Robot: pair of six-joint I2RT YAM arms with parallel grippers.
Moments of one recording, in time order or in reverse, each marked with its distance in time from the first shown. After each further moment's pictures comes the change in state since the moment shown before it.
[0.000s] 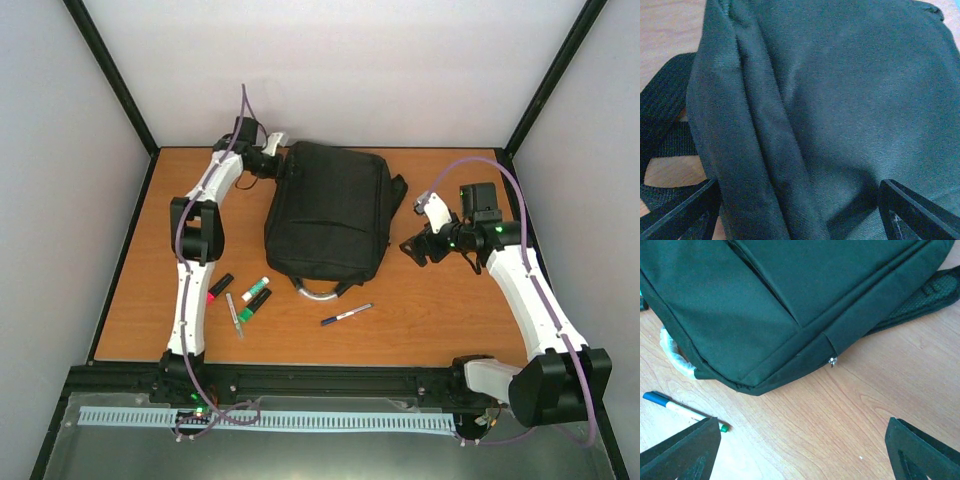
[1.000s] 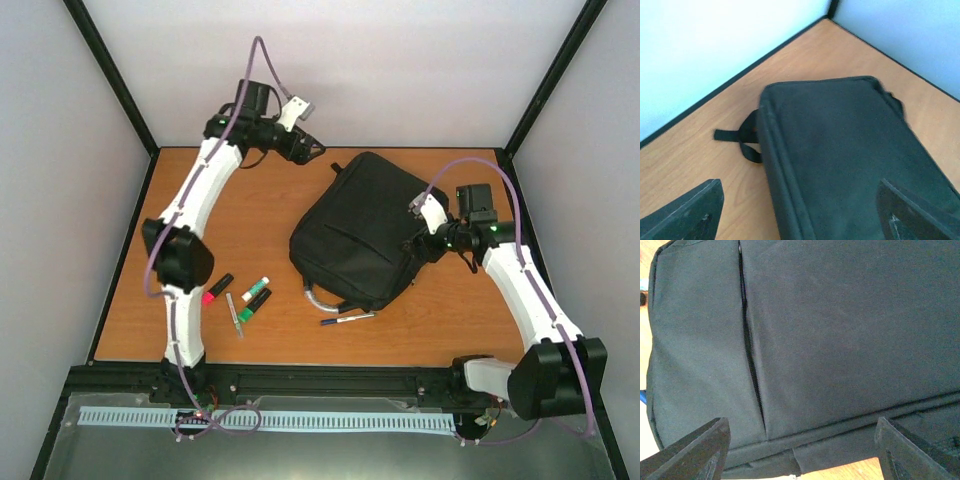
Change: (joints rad) left arm -0.173 -0.378 -0.040 -0.068 -0.100 0.198; right arm -0.002 0.021 -0.042 0.058 -0.026 -0.027
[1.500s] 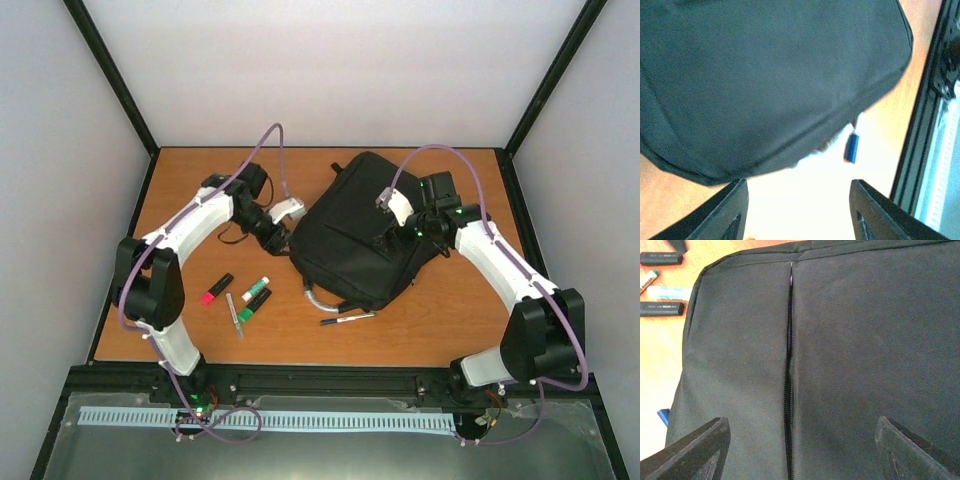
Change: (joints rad) left arm -0.023 -0.417 -0.843 -0.193 0.143 0.307; right arm 0.169 0.211 0.099 0.091 -0.046 -0.016
